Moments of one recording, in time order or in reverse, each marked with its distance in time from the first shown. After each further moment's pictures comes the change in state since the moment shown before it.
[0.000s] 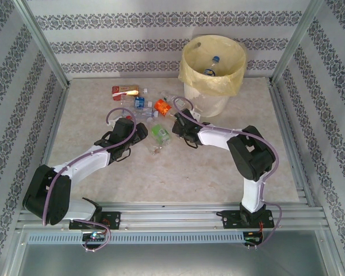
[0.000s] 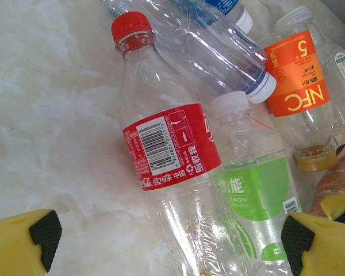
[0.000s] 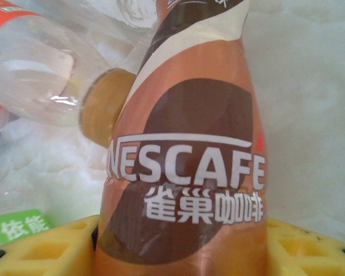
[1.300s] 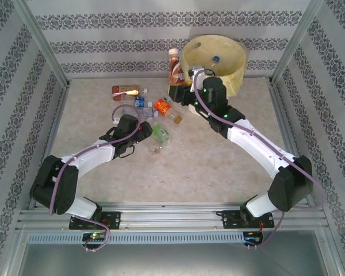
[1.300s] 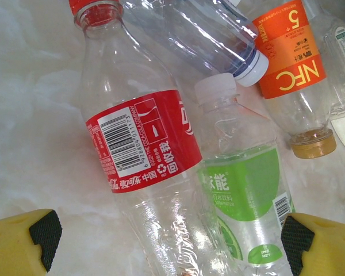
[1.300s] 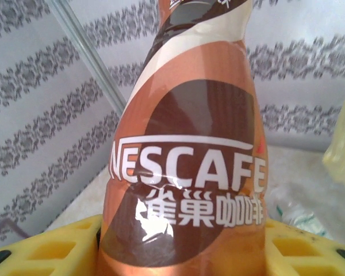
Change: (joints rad) left arm 0.000 0.103 0.071 0.005 0.077 0.003; right arm -0.083 -0.412 0.172 0.163 -0.370 -0.561
